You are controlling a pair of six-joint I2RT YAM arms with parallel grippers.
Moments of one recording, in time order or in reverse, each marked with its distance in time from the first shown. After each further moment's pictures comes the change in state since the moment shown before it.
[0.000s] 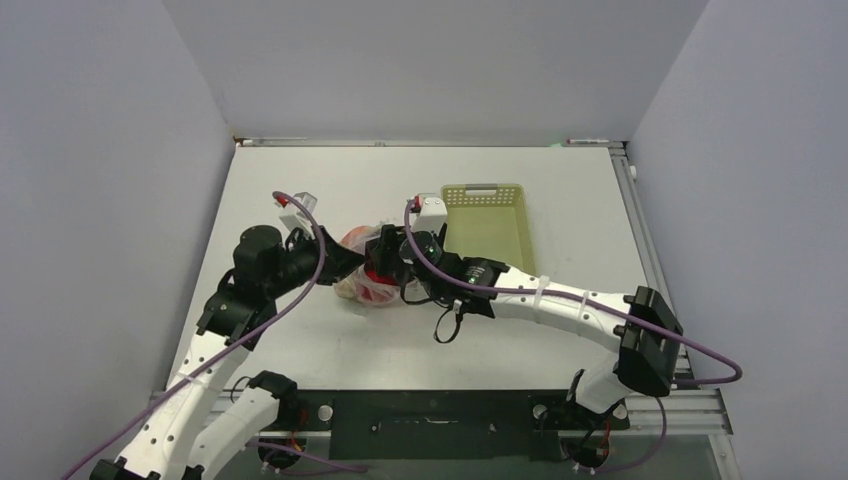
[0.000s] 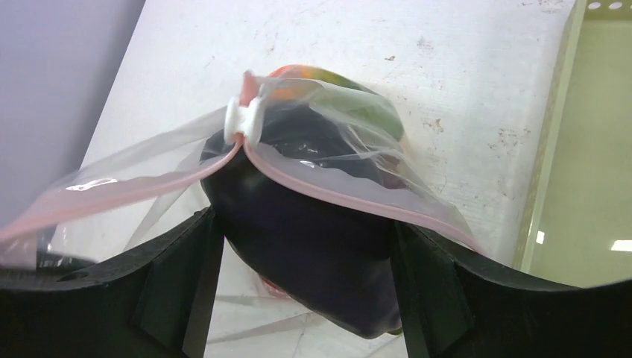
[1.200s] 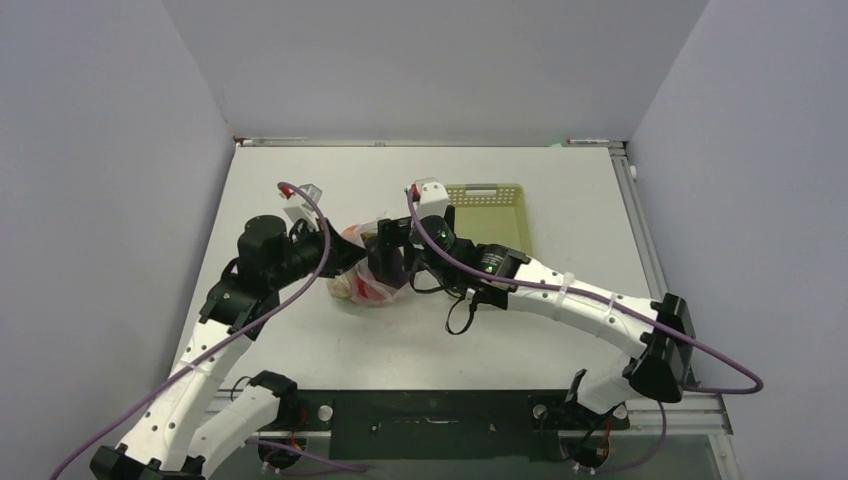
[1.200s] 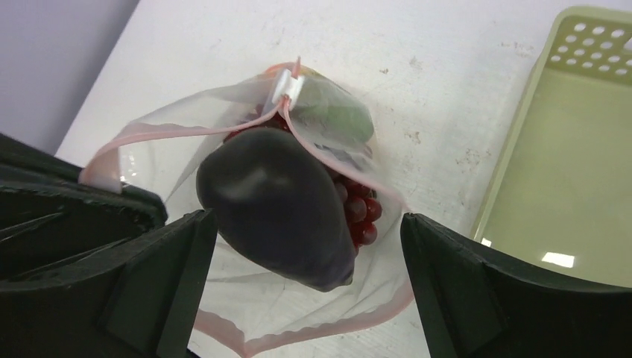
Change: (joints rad) left arm -0.011 0.069 0.051 -0.010 -0.011 0.026; right arm -0.039 -0.016 0.135 -0.172 -0.084 -0.151
